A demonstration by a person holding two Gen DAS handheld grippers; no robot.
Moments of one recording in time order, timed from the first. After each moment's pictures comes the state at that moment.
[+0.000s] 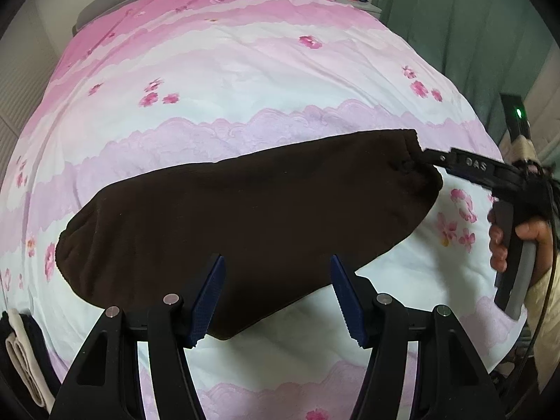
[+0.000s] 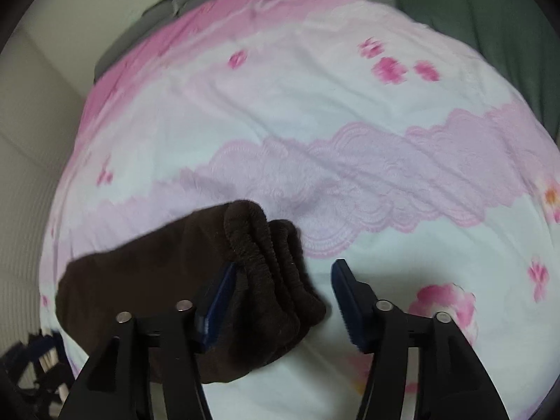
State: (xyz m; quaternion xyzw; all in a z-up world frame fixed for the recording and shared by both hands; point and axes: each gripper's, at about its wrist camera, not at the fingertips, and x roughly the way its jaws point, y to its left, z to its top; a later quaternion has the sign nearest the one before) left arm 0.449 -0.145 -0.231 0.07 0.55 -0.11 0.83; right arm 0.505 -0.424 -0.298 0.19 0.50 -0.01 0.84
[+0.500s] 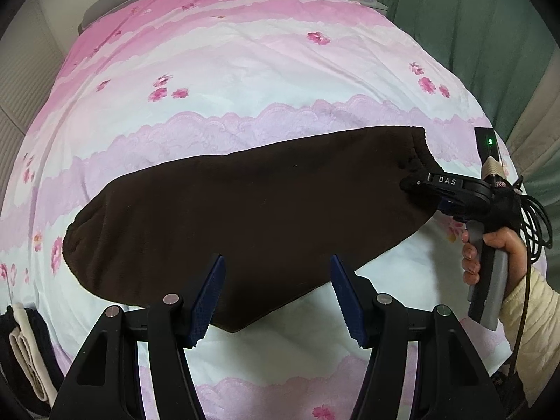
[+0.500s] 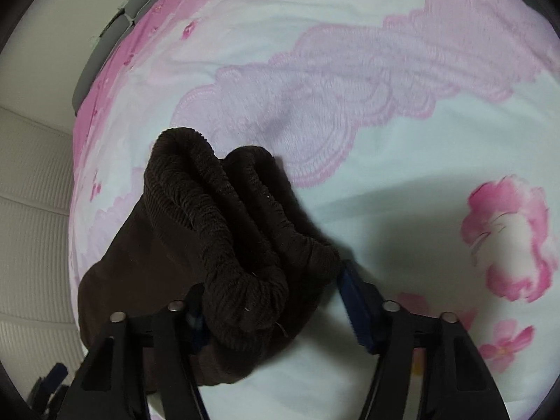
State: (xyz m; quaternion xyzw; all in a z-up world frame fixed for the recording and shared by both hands) left arm 0.444 -0.141 -0.232 0.08 0.55 -0.10 0.83; right arm 0.498 -0.424 -0.377 0.33 0.54 -0.01 0.77
